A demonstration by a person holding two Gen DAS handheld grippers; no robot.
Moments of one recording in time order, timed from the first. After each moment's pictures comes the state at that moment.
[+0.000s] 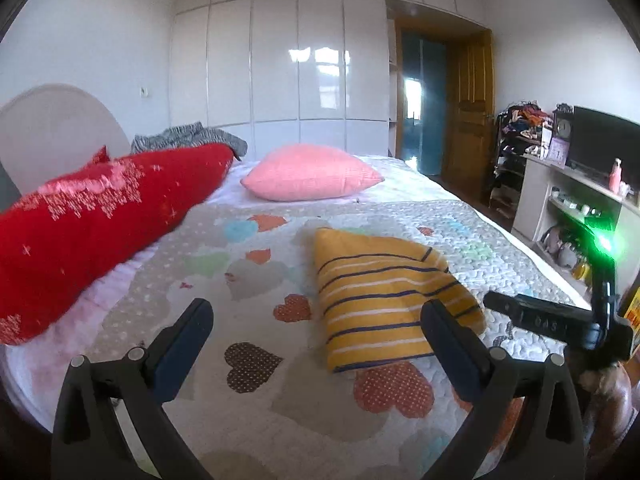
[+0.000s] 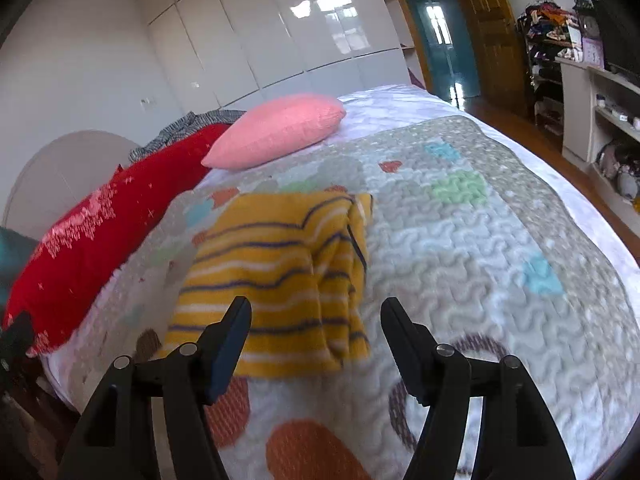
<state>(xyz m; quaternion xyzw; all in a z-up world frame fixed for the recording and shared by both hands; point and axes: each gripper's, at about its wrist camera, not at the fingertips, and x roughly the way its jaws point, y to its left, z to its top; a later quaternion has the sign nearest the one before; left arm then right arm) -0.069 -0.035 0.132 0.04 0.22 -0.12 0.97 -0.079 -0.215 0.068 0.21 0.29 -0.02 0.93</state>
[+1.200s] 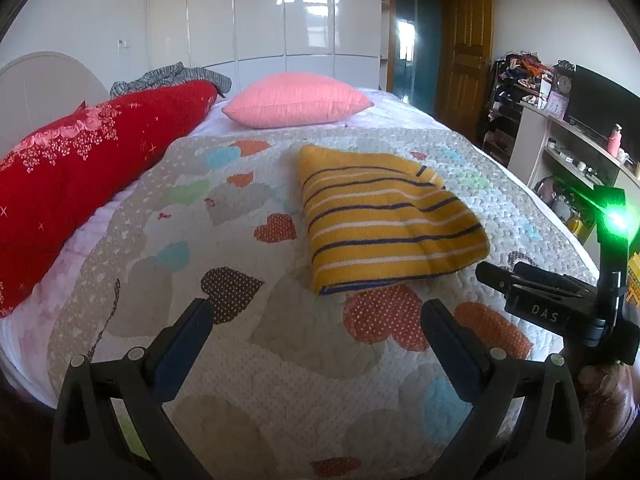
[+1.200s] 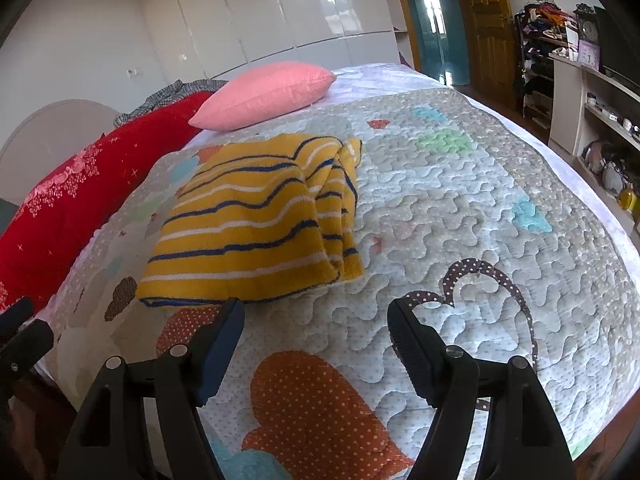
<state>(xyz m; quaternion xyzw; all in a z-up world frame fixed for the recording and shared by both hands) -0.061 -0.043 0.084 0.05 0.34 -0.14 0.93 -0.088 -0.189 0.034 0.18 0.33 -0.05 0.92</state>
